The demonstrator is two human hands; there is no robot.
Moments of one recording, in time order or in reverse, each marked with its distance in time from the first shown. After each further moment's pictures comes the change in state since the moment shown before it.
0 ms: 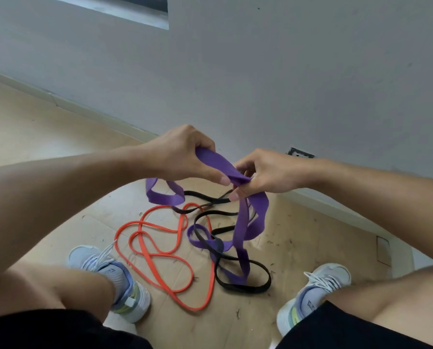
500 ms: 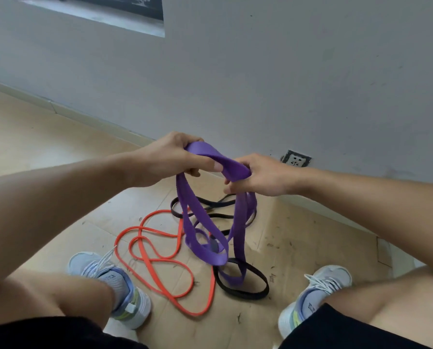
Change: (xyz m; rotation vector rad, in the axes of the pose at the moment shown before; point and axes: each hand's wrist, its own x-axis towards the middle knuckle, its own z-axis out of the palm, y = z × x) left_hand 0.000 -0.010 0.000 -0.442 -0.062 -0.116; right_hand 0.007 0.009 0.011 0.050 0.137 -0.015
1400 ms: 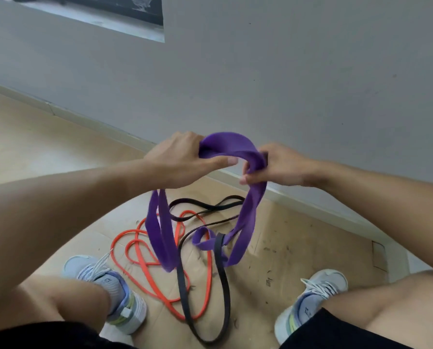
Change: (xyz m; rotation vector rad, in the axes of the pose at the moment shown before) left_hand 0.006 0.016 0.018 0.408 0.249 0.079; right_hand -0.010 0.013 -0.035 -0.004 0.128 0.034
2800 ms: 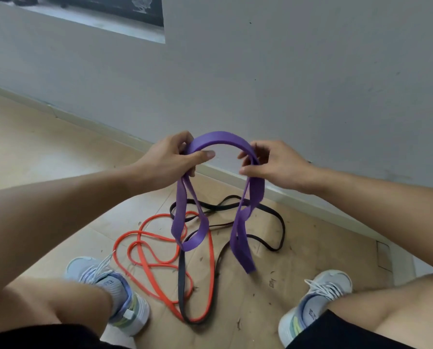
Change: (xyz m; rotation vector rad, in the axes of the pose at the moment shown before) left_hand -0.002 -0.032 0.002 -0.321 0.012 -0.097; right_hand -0.002 -0.003 0.015 0.056 0.180 -0.022
